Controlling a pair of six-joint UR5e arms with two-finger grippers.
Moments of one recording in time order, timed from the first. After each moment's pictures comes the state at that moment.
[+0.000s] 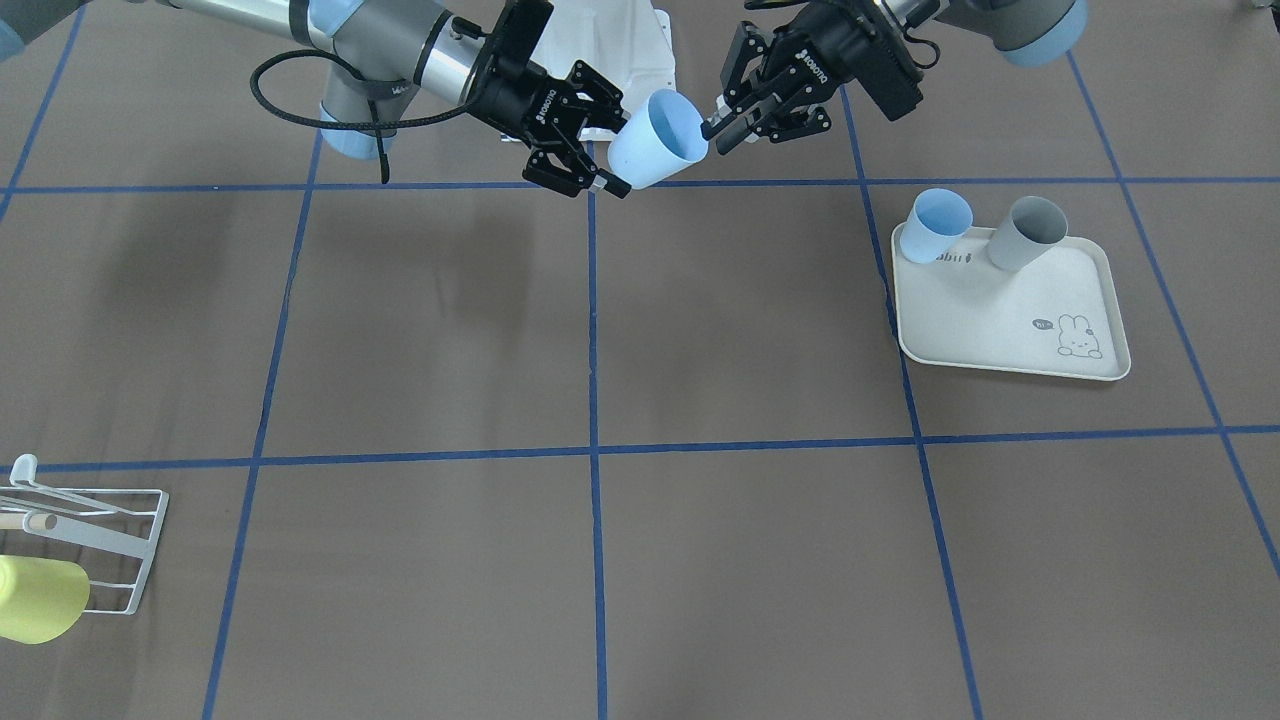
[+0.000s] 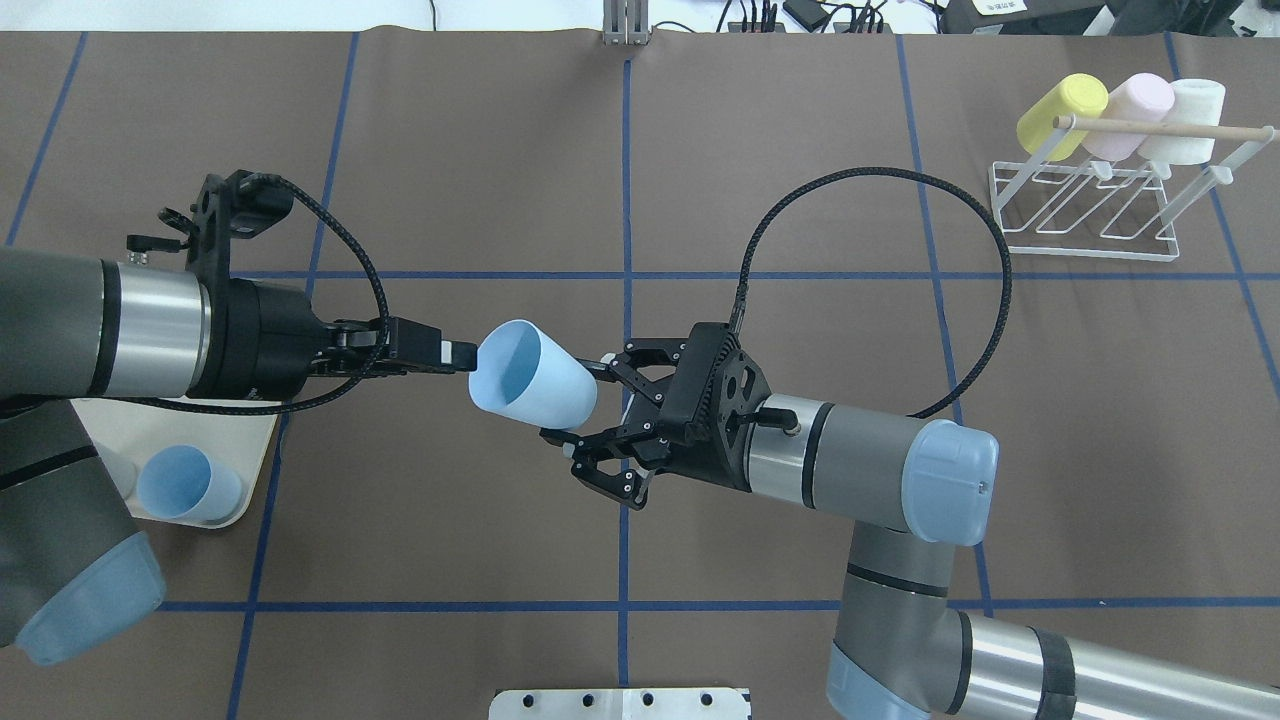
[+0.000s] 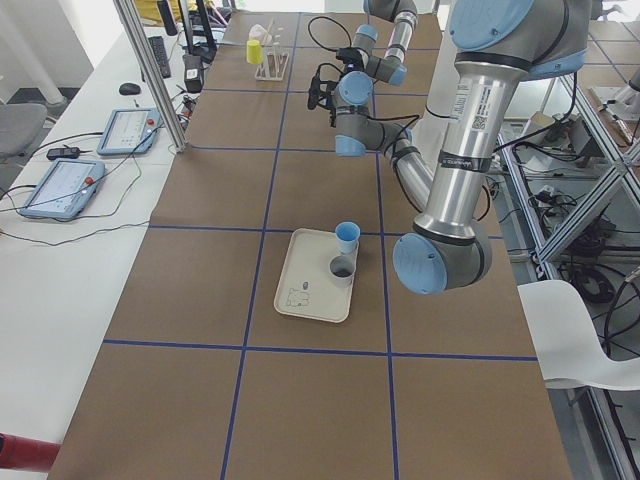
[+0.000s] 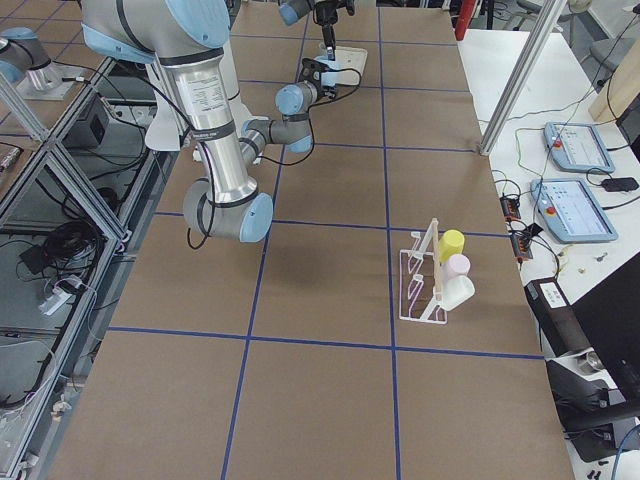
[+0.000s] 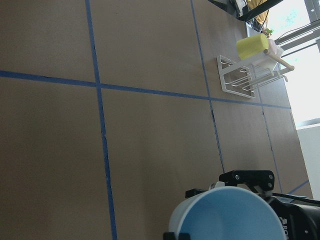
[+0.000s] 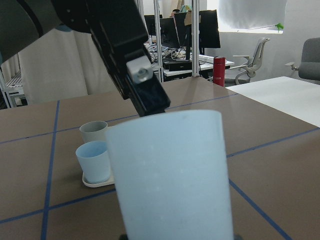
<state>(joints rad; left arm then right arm) -0.64 -1.82 -2.09 -2.41 -2.01 -1.41 0.33 -1.11 1.70 -0.27 1.56 0.32</state>
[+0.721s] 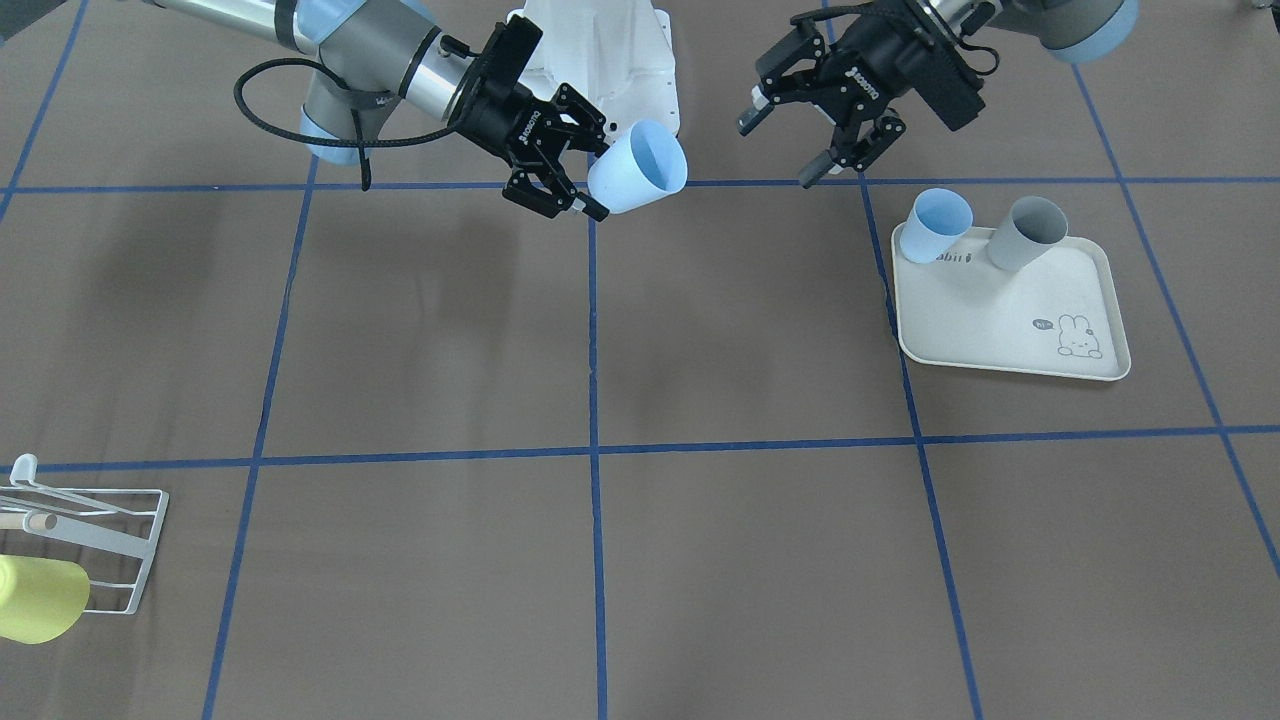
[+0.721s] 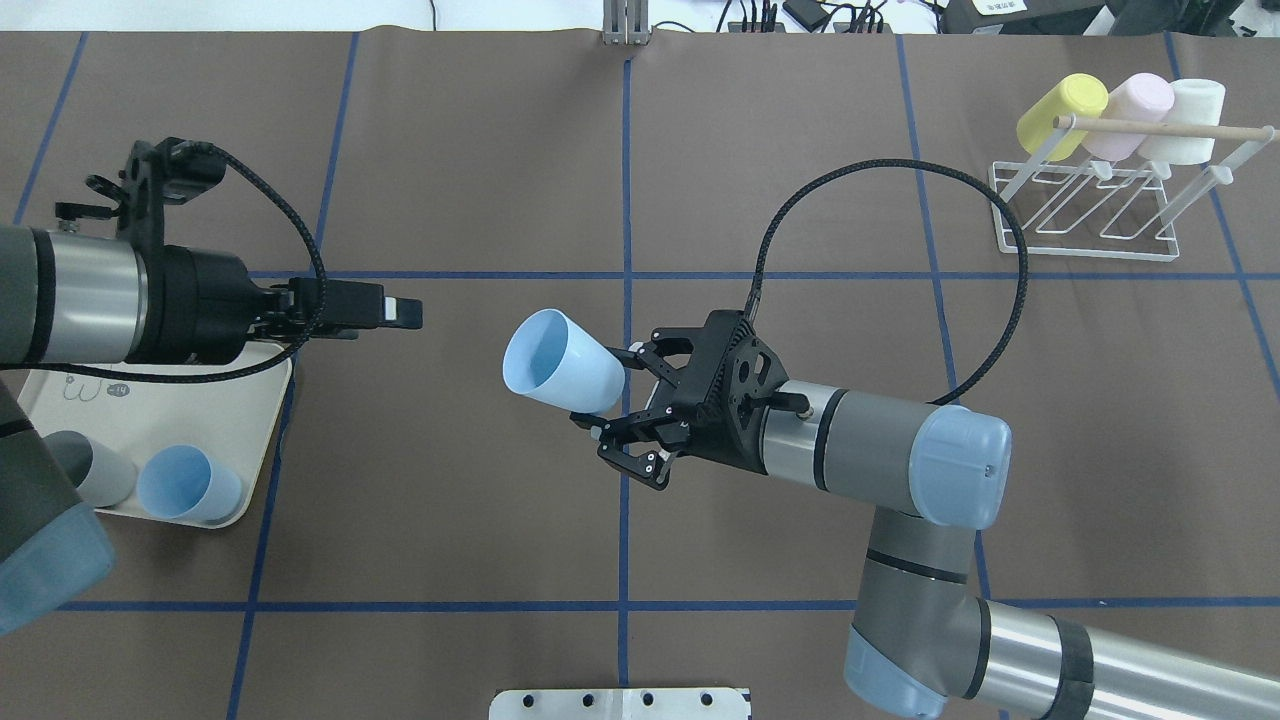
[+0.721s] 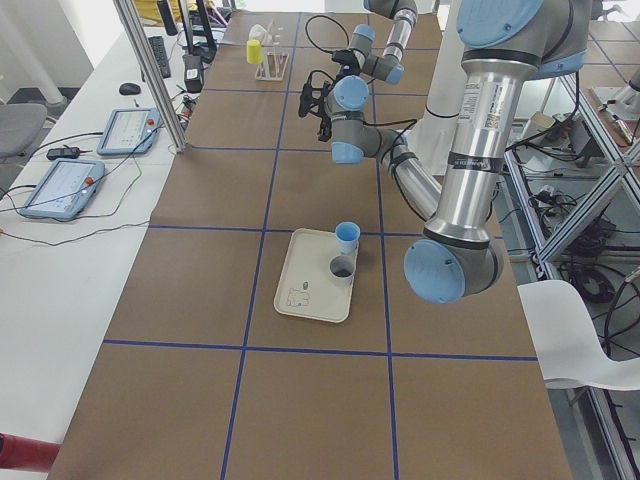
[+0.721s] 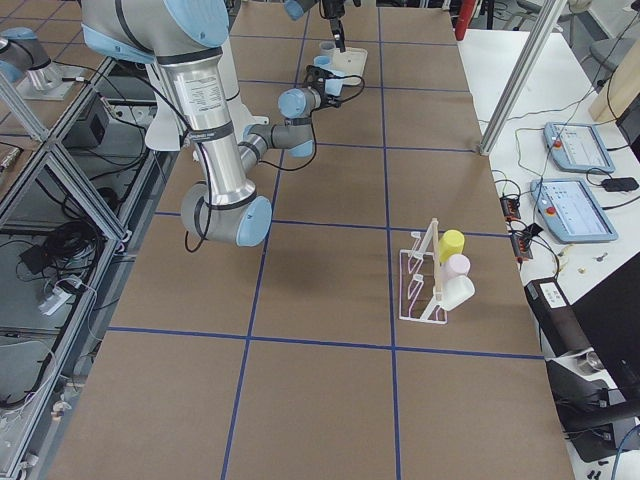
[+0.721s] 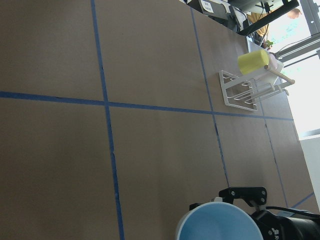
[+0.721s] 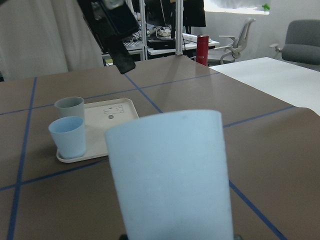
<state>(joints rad) -0.74 -1.72 -2.10 -2.36 -2.01 -1.30 0.38 -1.13 1.72 -0.40 1.56 0.32</state>
